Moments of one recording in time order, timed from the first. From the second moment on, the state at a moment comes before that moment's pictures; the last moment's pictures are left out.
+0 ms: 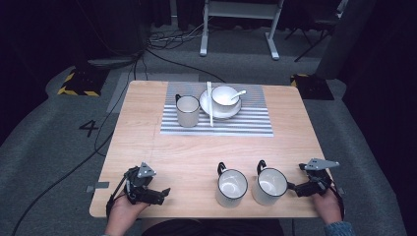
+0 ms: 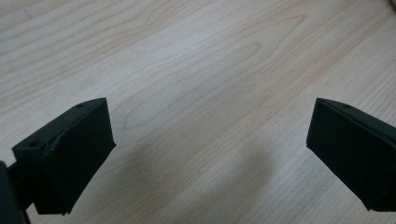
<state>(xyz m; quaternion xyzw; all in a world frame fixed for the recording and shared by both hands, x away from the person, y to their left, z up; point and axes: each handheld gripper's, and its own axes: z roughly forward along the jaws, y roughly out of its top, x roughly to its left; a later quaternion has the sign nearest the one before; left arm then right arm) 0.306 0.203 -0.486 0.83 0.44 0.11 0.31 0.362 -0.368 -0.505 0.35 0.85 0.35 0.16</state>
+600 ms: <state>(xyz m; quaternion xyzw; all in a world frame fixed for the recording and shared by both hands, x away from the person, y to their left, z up) 0.289 0.195 -0.510 0.81 0.45 0.17 0.34 0.362 -0.368 -0.505 0.35 0.85 0.35 0.15</state>
